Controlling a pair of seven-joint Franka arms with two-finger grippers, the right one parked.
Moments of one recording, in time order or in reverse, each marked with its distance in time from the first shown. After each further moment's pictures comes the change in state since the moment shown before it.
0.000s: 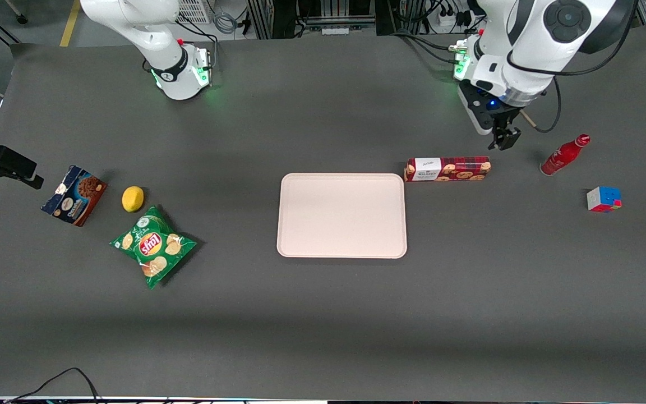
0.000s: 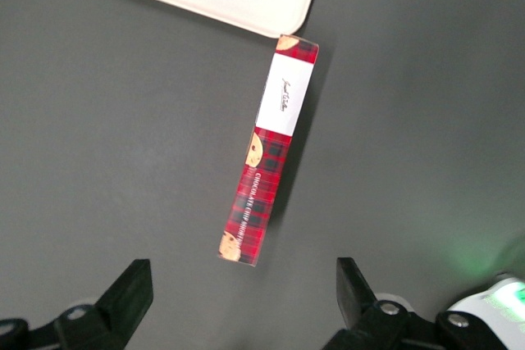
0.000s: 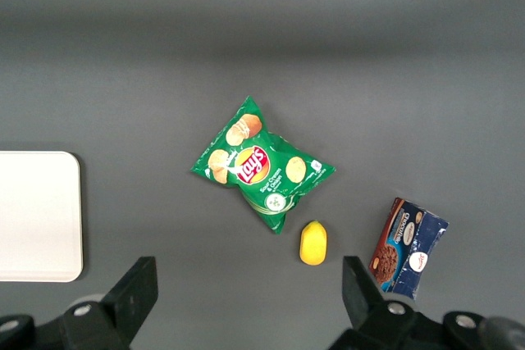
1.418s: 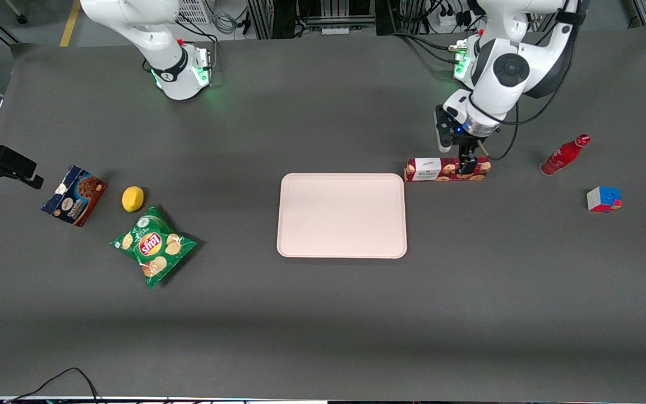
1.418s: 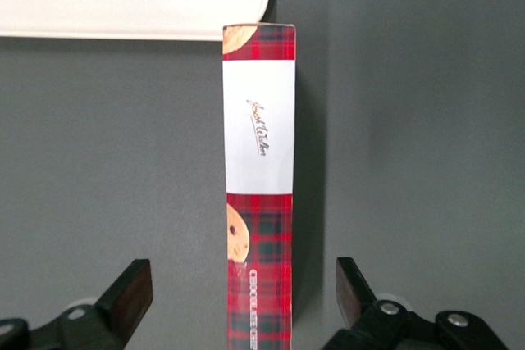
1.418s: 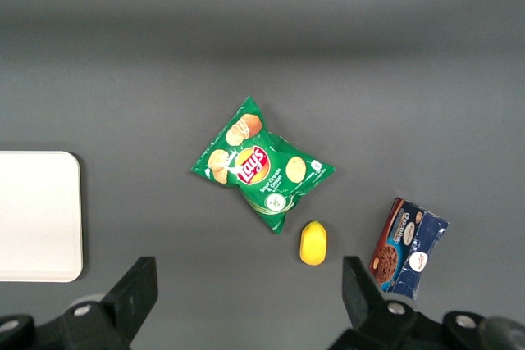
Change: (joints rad) arm -0.018 0.264 -0.082 -0.201 -0.002 0.540 0.184
